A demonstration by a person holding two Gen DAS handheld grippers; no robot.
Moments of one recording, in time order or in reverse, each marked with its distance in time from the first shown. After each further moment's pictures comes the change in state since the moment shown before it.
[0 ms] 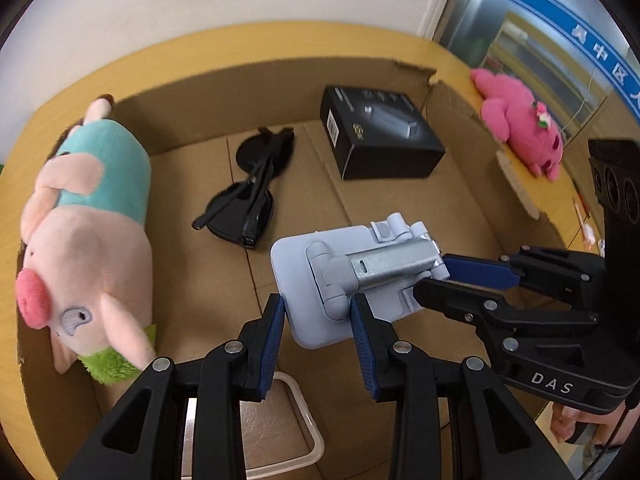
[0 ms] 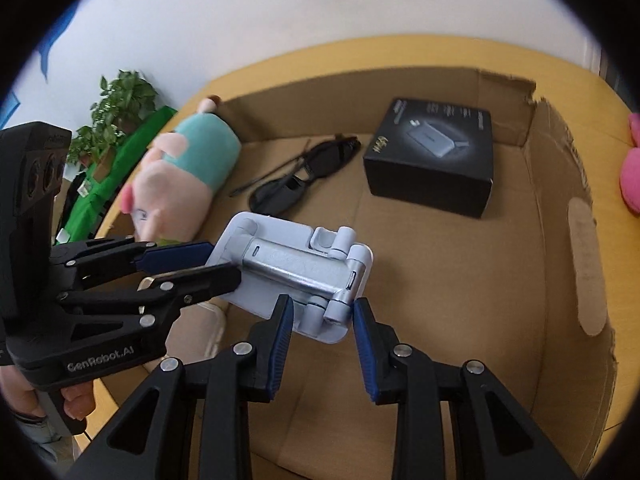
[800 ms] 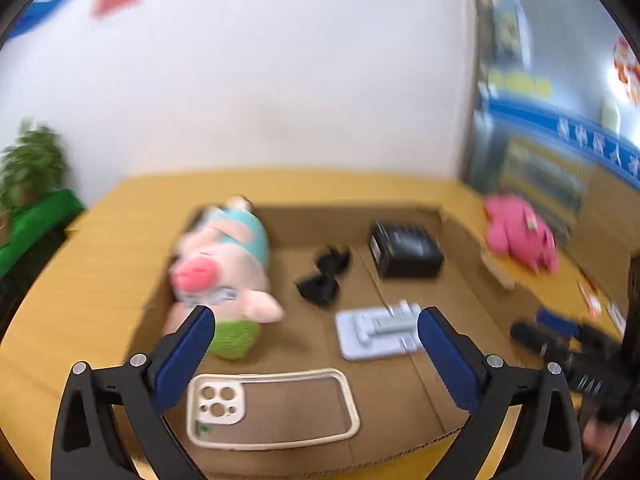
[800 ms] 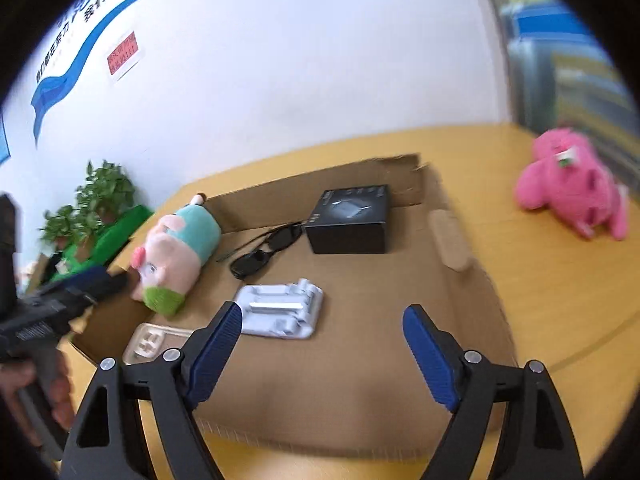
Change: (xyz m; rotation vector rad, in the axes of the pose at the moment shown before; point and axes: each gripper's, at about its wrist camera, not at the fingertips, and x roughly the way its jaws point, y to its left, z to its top) left arm -0.137 0.007 -0.130 -0.136 -0.679 0.154; right arm -0.096 0.008 -0.113 0.071 -0.528 -0.198
